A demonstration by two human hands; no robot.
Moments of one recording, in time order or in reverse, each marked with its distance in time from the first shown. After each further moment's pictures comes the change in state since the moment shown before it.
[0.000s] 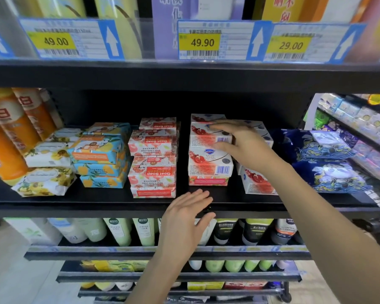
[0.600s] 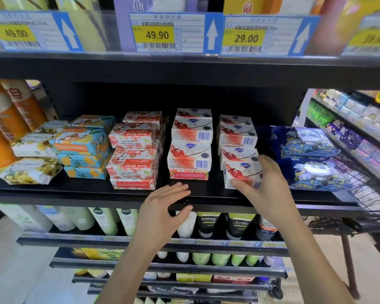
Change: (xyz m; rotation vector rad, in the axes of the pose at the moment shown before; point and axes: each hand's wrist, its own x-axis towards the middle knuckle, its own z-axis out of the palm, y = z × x) left_hand 0.003 0.015 -0.007 0.017 -0.014 -0.173; right_hand -0.125 0.046 0.012 0.101 0.200 0.450
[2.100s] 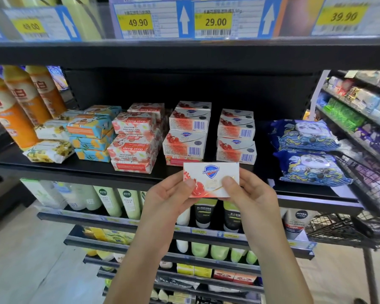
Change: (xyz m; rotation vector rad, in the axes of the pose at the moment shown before) left_hand -0.028 0.106 -0.002 -1.054 0.045 -0.468; right_hand -0.070 -0.020 -0.002 1.078 -0.142 0.086
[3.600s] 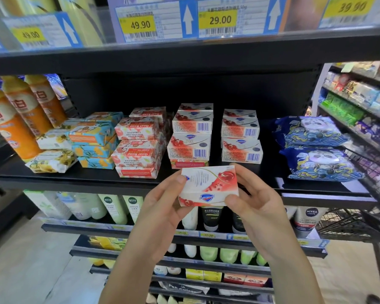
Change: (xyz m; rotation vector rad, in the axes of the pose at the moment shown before) left_hand 0.006 0.010 -0.026 -0.076 -0.060 -0.084; right_hand -0.007 0.009 0.002 0.151 -0.180 -0.029
